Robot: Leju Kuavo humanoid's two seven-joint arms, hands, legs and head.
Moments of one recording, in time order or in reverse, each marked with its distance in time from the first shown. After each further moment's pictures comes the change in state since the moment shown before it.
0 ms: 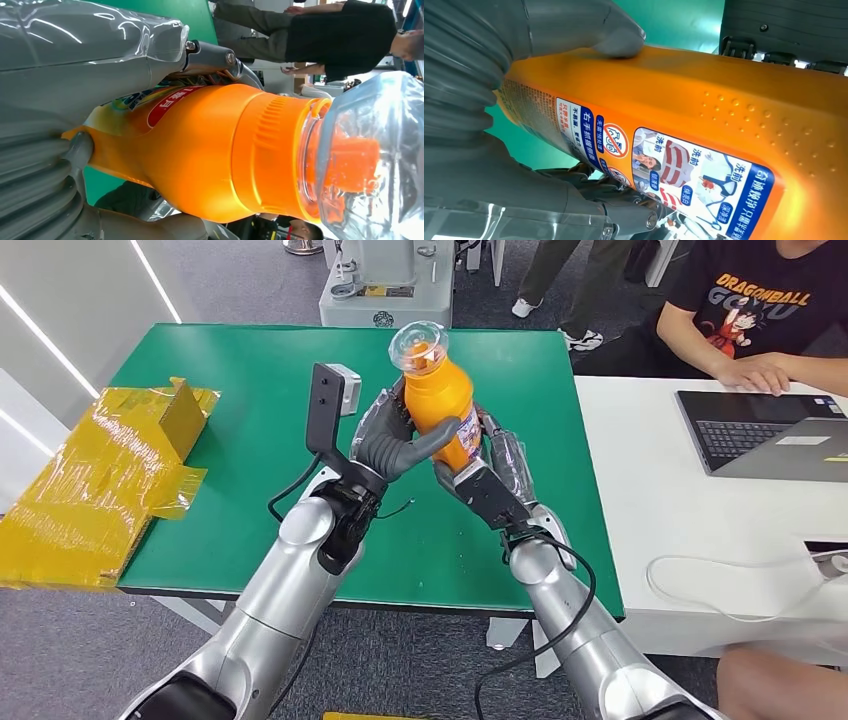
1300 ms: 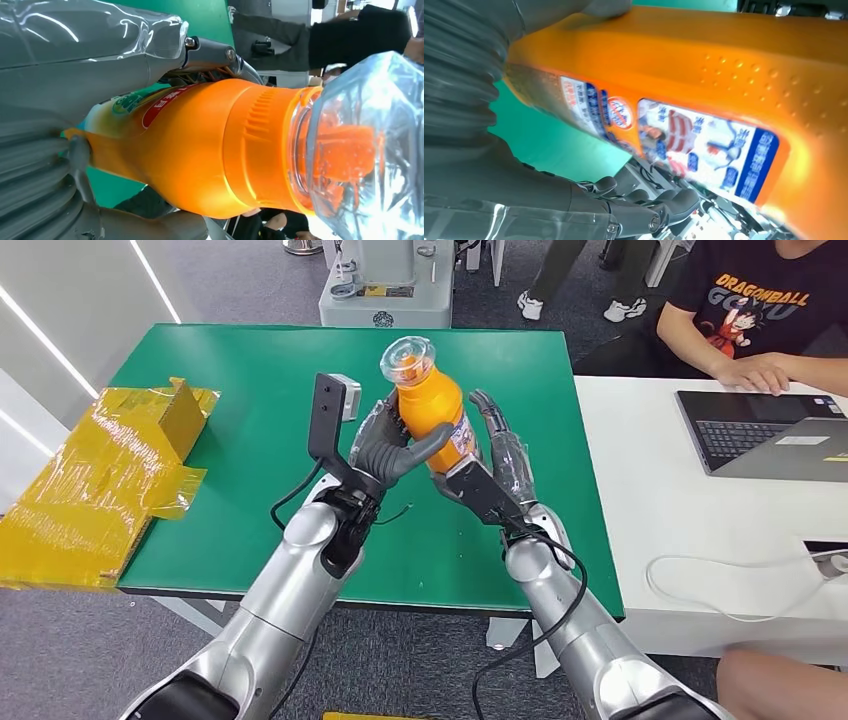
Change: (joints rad) left arm 0.001 0.001 0.029 0.071 0.003 0.052 -0.043; right arm -0.030 0.016 -0.020 0.092 0.051 -0.086 0.045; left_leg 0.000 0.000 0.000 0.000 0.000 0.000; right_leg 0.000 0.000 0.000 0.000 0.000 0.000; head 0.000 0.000
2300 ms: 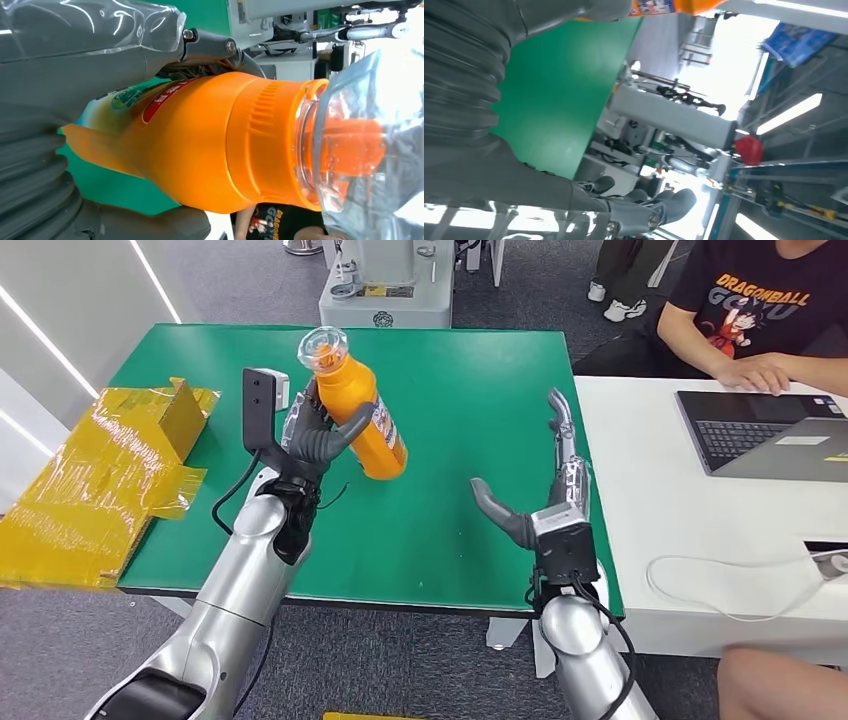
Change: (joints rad) left arm 0.012 0.124 0.113 -0.023 -0.066 0.120 -0.024; right arm 0.373 -0.091 -0.003 -0.723 -0.167 -0.048 0.038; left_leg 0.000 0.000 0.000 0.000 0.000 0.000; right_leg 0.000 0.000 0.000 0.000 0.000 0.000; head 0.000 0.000
